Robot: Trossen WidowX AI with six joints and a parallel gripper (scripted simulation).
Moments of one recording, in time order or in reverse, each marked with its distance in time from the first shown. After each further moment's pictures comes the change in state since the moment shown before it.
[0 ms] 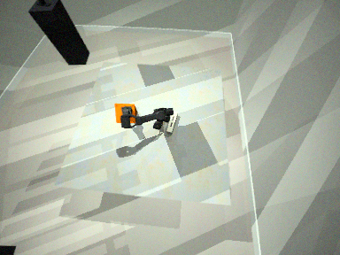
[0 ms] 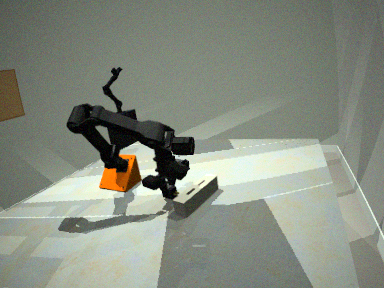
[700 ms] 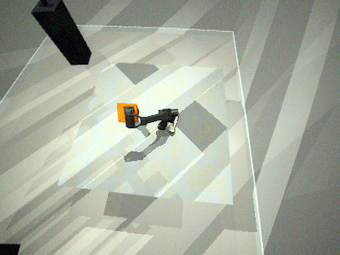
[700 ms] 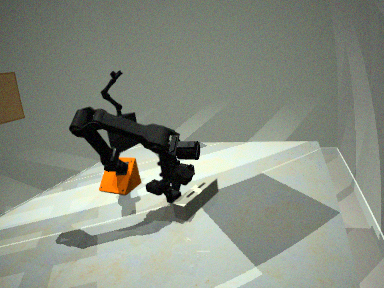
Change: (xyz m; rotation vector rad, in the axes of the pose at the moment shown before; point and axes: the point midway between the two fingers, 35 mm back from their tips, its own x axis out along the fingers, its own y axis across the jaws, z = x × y) arm -0.001 -0.005 0.025 0.023 -0.001 -0.002
